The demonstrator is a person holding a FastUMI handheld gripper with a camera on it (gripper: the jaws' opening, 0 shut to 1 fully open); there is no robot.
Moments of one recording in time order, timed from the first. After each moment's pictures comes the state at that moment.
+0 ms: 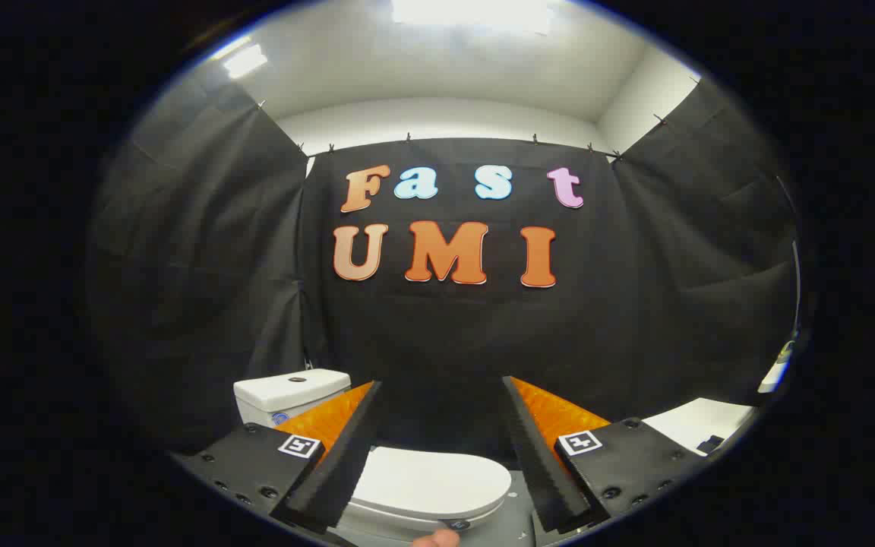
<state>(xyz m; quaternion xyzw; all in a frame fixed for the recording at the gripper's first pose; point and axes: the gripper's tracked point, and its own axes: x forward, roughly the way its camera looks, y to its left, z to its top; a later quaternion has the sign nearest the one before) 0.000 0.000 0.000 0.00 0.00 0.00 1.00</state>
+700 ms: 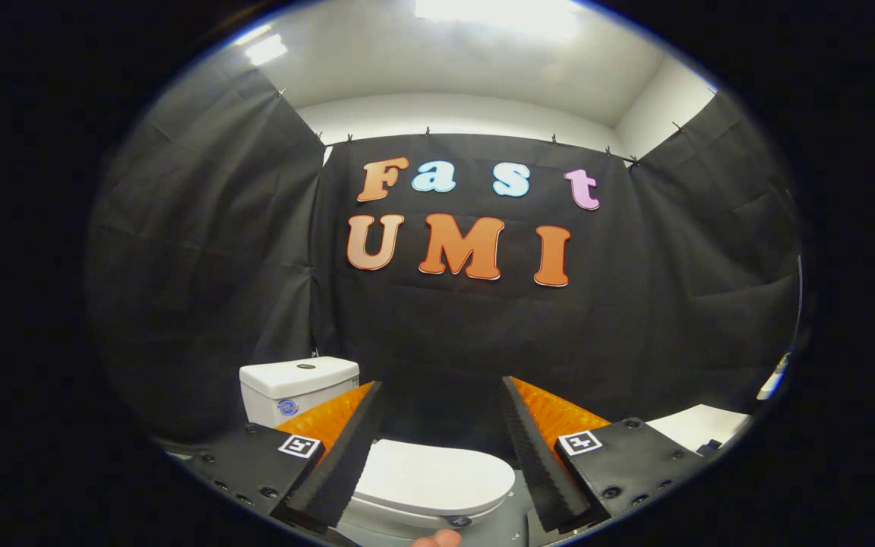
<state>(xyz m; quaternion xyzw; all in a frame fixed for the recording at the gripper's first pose) -0.007 0.030 -0.004 -0.03 0.00 0.01 1.00</state>
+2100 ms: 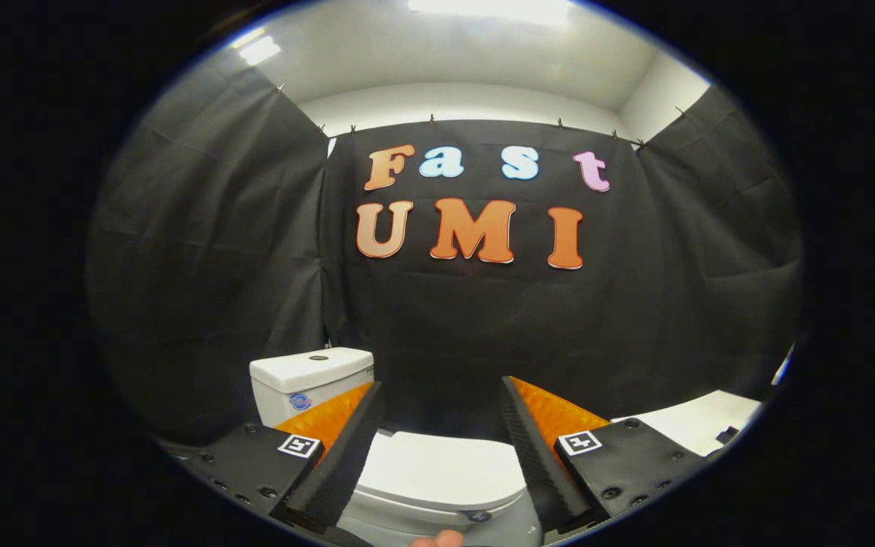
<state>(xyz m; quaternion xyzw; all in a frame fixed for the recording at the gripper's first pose) 0.013 0.052 -0.041 0.00 0.04 0.04 1.00</state>
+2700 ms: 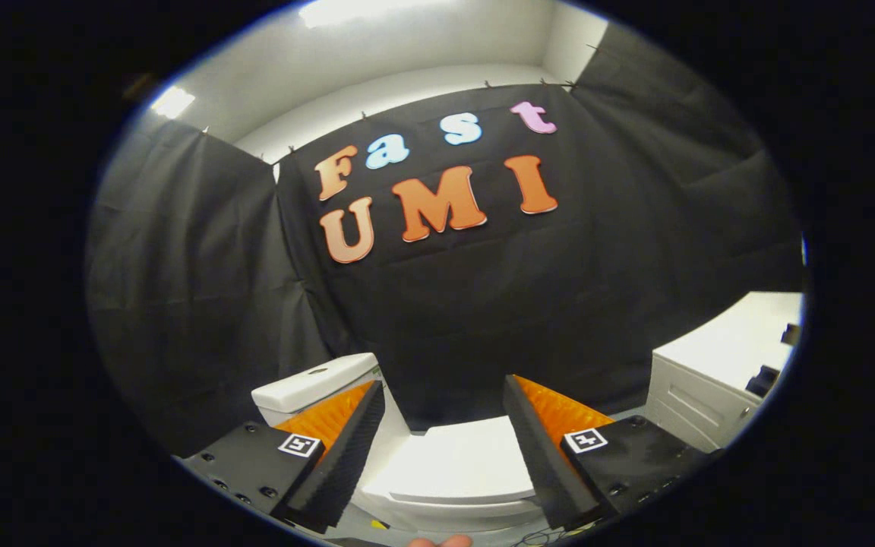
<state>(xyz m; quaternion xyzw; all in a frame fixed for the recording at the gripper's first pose) 0.058 0.016 -0.137 0.18 0.06 -0.01 0.98</state>
